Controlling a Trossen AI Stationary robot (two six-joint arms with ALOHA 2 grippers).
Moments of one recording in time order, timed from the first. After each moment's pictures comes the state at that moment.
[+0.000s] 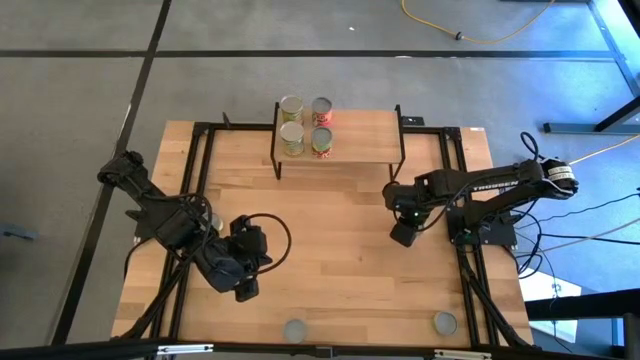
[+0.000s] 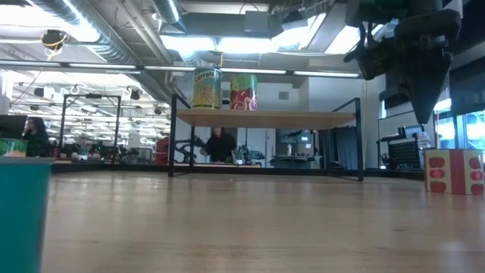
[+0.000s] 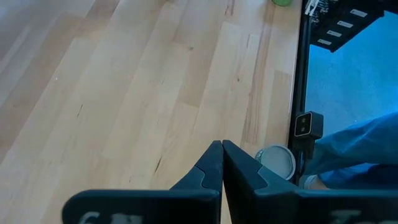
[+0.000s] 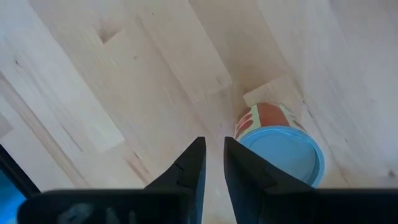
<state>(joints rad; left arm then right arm) -0.66 1.44 1.54 -1.03 -0.44 -0.86 0.04 1.28 0.89 -1.01 -0.18 0.62</state>
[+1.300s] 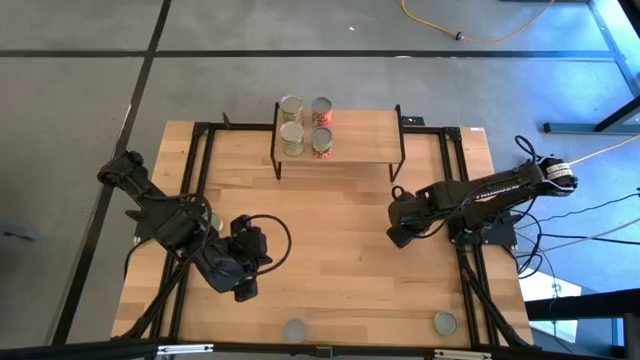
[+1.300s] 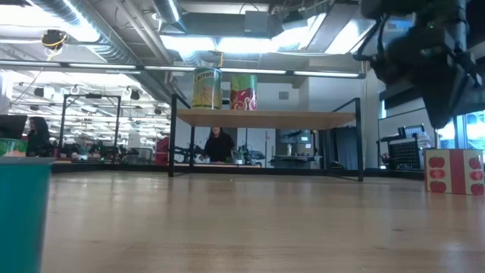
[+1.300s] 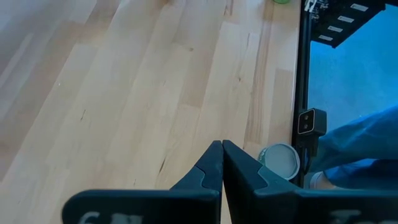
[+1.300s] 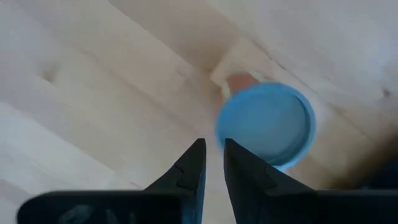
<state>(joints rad) -0.67 1.44 1.54 -1.03 -0.44 -0.83 0.17 1.28 0.87 -1.06 -0.02 1.12</state>
